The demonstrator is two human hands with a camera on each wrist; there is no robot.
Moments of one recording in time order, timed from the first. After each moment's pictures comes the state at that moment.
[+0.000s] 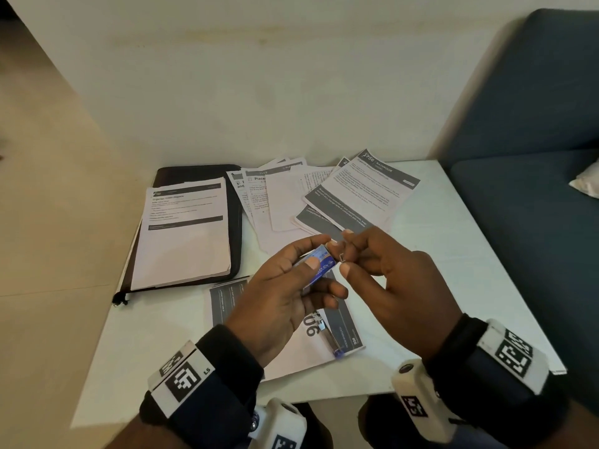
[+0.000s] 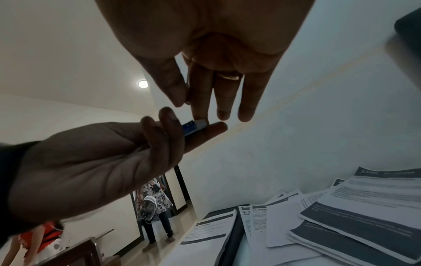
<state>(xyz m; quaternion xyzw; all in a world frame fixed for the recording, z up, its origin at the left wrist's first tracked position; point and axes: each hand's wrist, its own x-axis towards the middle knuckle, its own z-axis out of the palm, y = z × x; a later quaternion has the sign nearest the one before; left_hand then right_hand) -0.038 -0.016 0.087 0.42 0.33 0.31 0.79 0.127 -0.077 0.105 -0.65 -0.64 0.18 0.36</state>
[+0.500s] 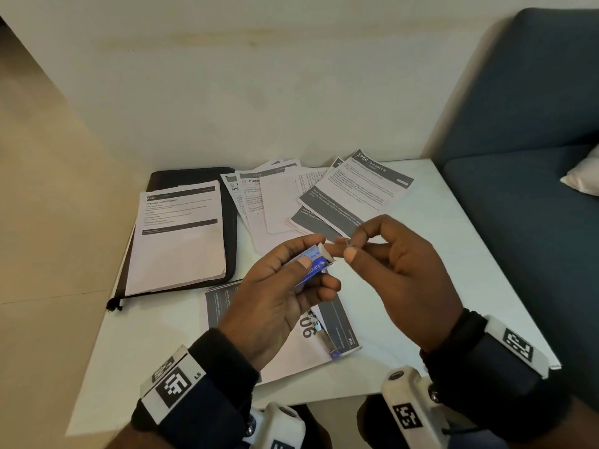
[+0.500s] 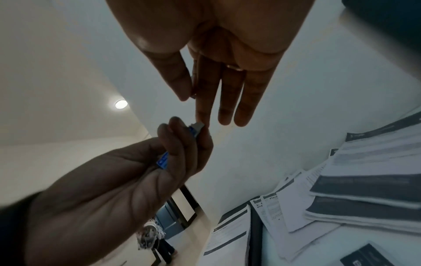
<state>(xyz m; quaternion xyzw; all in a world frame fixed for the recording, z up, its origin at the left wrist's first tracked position) -0.036 -0.015 0.087 0.39 0.30 0.34 0.80 0.130 -0.075 0.113 -0.63 -0.54 0.29 0.48</state>
